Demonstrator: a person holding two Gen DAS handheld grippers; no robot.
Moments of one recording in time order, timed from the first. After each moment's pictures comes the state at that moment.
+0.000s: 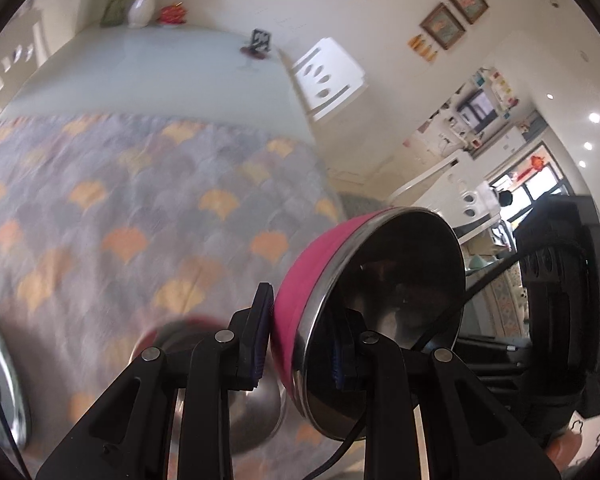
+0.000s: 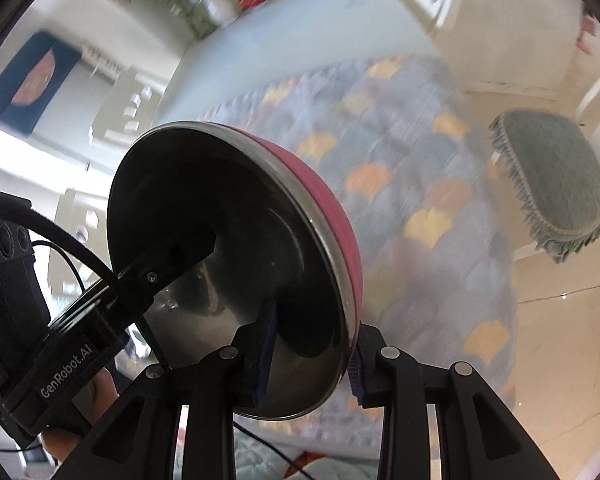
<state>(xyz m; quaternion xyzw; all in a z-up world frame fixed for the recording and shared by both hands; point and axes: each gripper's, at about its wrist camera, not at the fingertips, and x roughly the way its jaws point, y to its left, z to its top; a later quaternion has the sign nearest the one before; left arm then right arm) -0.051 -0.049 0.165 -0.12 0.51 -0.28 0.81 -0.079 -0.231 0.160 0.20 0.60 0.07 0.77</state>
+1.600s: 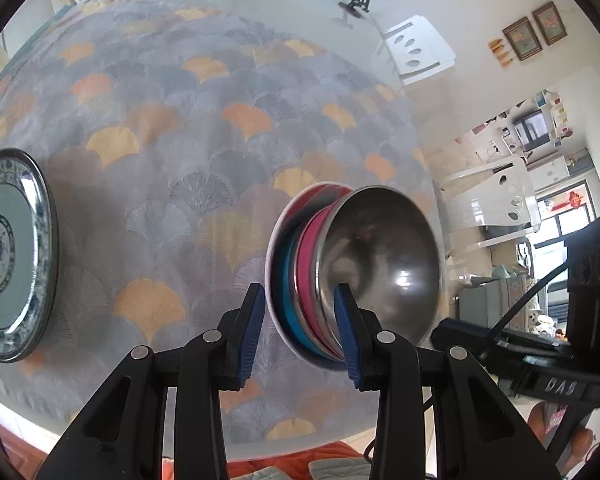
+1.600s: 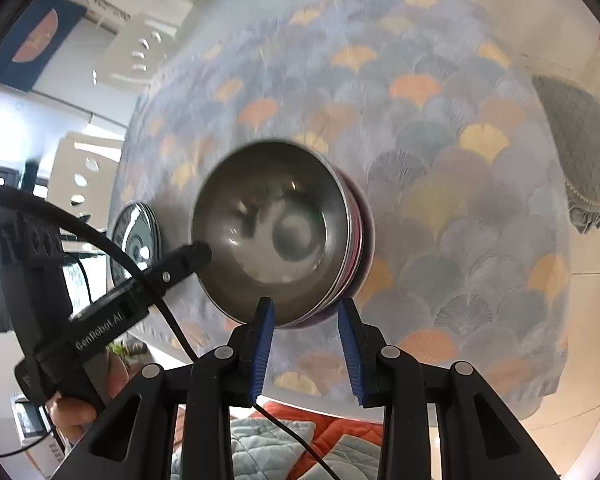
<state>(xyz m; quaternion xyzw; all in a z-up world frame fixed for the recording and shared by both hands) -0.089 0.044 0.095 -0.16 0.58 -0.20 0.77 -0.116 -0.179 0.125 0.19 0.64 0.09 0.74</state>
